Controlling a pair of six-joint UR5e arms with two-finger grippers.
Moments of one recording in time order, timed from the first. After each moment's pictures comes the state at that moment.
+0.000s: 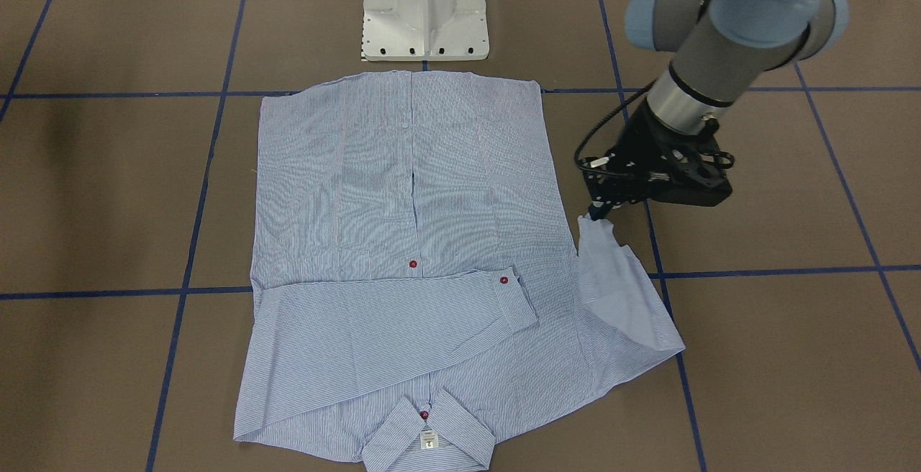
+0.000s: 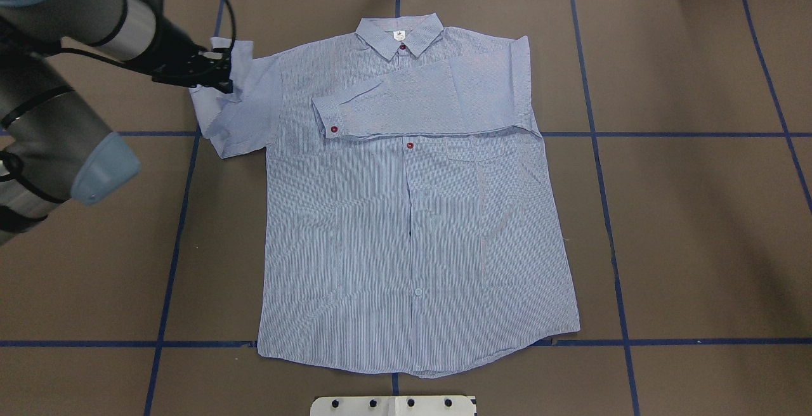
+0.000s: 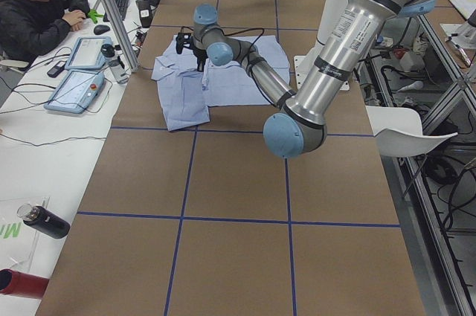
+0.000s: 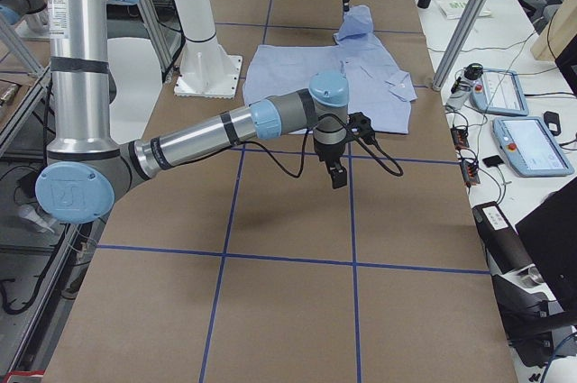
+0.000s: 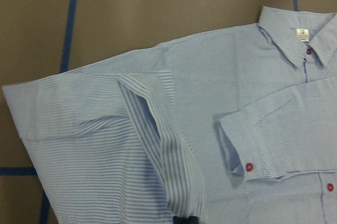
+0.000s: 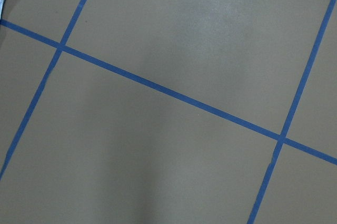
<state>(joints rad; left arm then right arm) -0.87 -2.19 -1.74 -1.73 -2.10 -1.09 1.40 -1.59 1.97 -1.63 2.31 -0.05</state>
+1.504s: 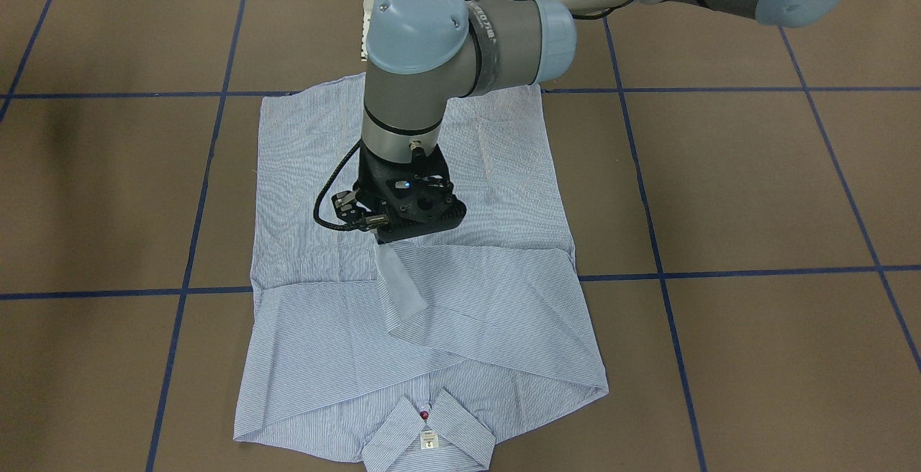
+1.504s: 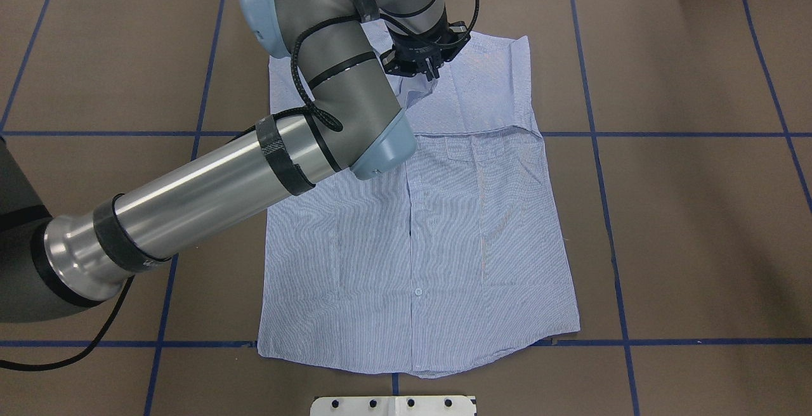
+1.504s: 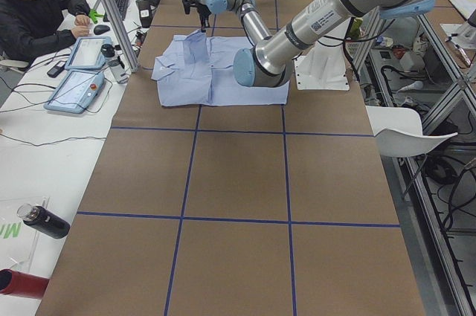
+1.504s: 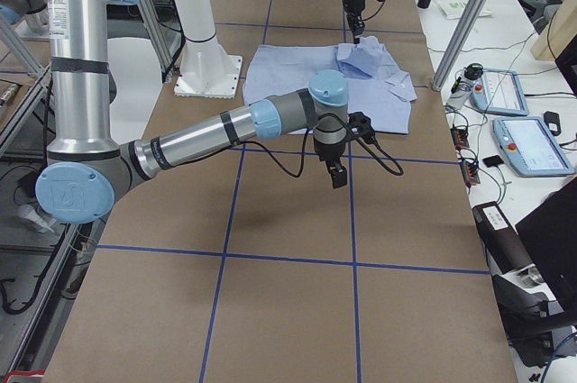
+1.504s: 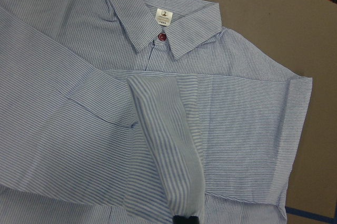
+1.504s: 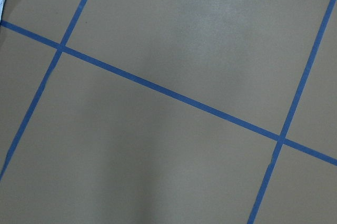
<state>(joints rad) -0.70 -2.72 -1.24 -1.72 -1.95 -1.49 1.40 -1.59 1.97 -1.63 2.31 -0.05</state>
